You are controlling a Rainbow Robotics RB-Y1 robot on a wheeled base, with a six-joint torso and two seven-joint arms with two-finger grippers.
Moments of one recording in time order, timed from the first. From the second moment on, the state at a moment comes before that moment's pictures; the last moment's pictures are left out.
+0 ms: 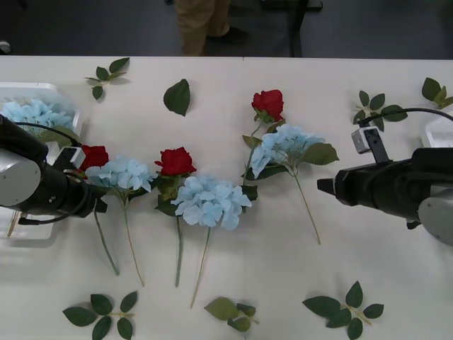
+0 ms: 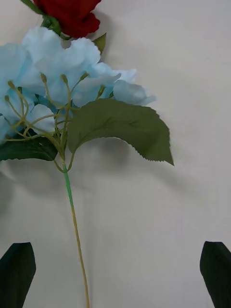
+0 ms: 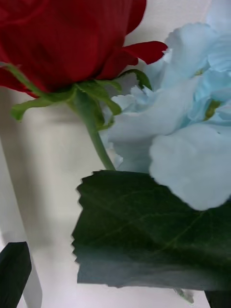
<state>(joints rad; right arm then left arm) -0.08 -0.76 0.22 -2.02 -0.72 1.00 1.34 -0.27 0.87 -0.30 -1.74 0.81 1.35 -1.24</state>
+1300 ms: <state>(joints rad) -0.32 -0.53 0.45 -1.61 -0.44 0.90 1.41 -0.27 0.80 -0.40 -1.74 0.61 1.30 -1.24</state>
